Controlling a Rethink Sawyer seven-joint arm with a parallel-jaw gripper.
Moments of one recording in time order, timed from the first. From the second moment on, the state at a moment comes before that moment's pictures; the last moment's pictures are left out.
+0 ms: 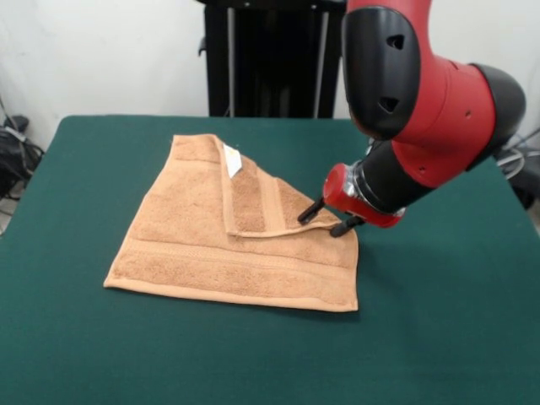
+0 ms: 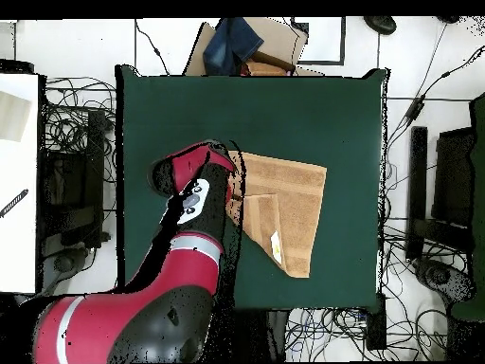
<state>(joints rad) 0.18 -0.17 -0.24 1.14 -0.29 0.95 2.00</state>
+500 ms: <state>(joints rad) 0.18 -0.17 -0.24 1.14 -0.29 0.95 2.00</state>
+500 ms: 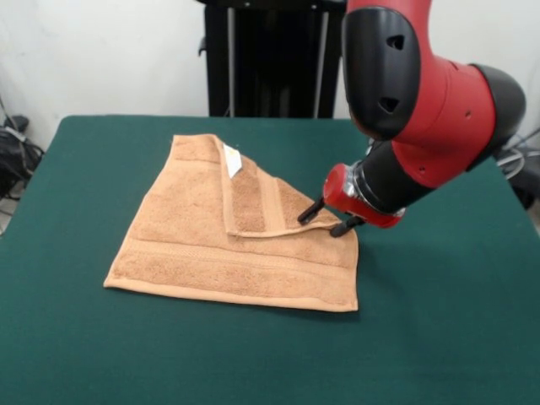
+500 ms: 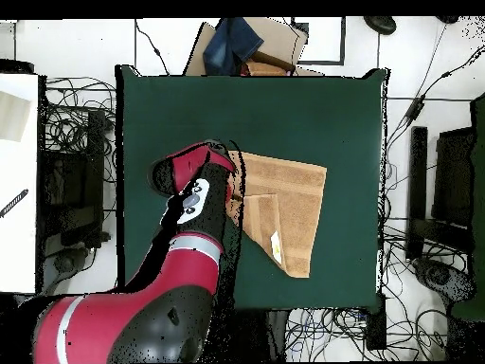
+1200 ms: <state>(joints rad) 0.18 -0.17 -0.24 1.14 -0.29 0.95 2.00</state>
